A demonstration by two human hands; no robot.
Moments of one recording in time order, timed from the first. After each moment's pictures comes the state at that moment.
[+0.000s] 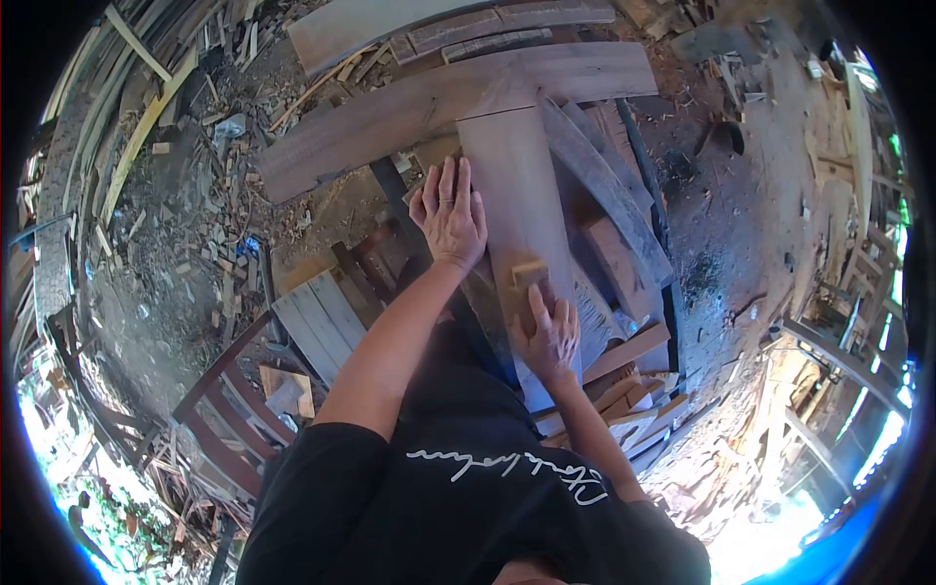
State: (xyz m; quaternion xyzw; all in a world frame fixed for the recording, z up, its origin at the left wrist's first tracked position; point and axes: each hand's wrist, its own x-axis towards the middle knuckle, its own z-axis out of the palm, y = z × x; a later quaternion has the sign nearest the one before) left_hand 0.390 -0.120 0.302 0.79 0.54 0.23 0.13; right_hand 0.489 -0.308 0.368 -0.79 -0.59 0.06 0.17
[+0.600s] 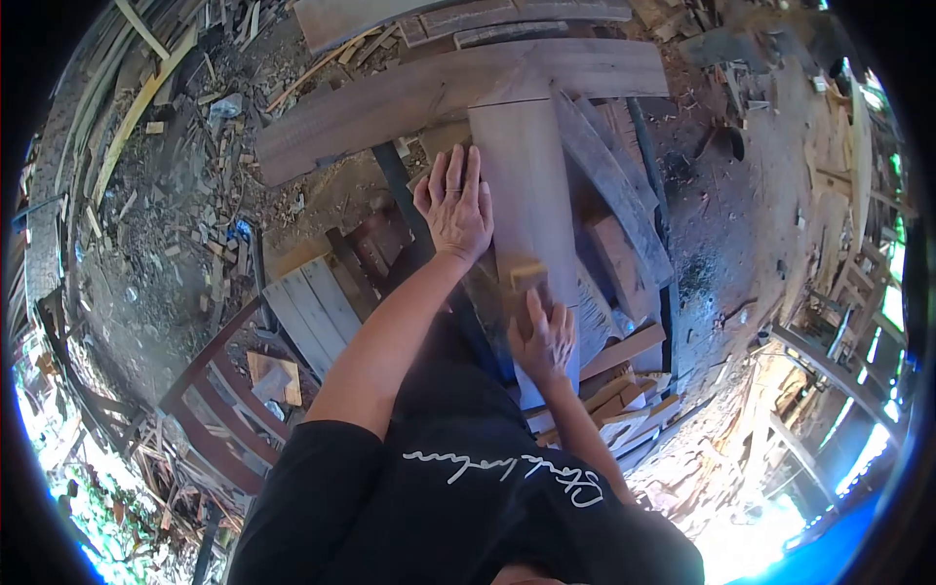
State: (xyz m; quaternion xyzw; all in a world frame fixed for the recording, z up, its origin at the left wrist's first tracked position) left_hand 0.387 -0.122 0.296 0.79 0.54 0.23 0.14; right_hand 0.477 -0.329 0.368 -0.79 -0.59 0.10 0.11
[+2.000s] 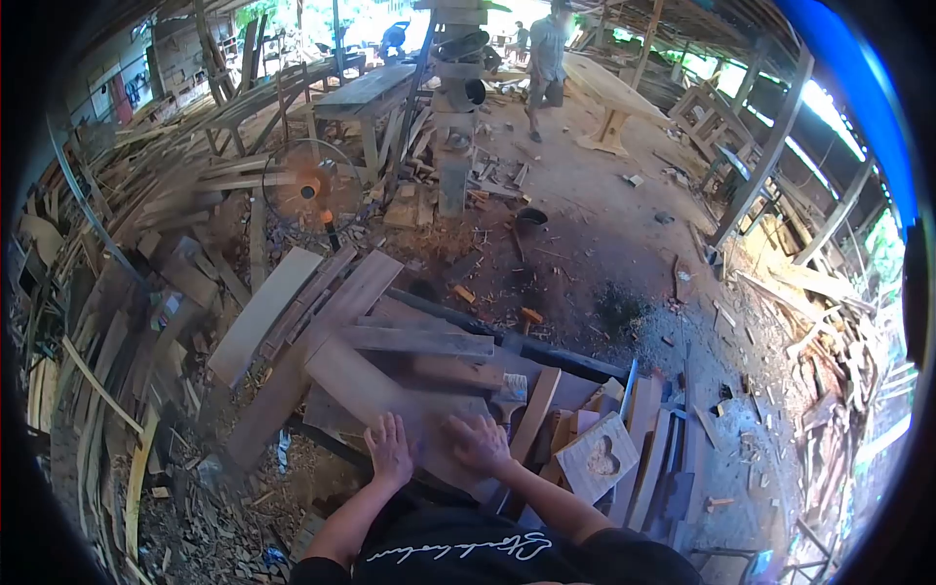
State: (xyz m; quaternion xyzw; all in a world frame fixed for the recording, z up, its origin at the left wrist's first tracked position) left_hand 0.363 -0.254 0.327 0.98 0.18 0.07 0.02; right_hand 0.497 -0.447 0.375 -0.88 -0.41 0.08 0.22
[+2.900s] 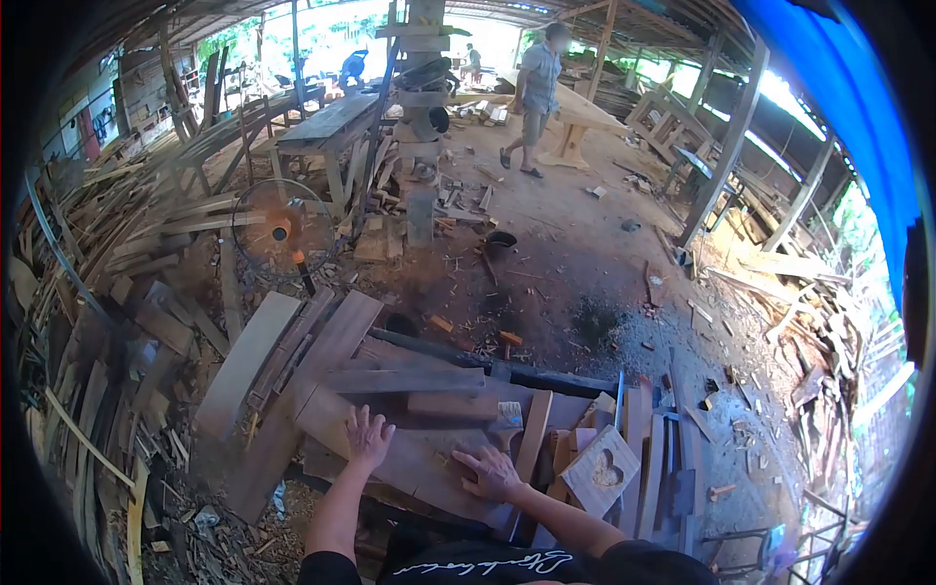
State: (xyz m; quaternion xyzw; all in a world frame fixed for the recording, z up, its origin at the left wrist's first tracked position) left_hand 0.449 -0.136 0.323 0.97 0.19 0.05 0.15; right_hand 0.503 -0.448 0.390 -0.86 -0.45 0.03 0.24
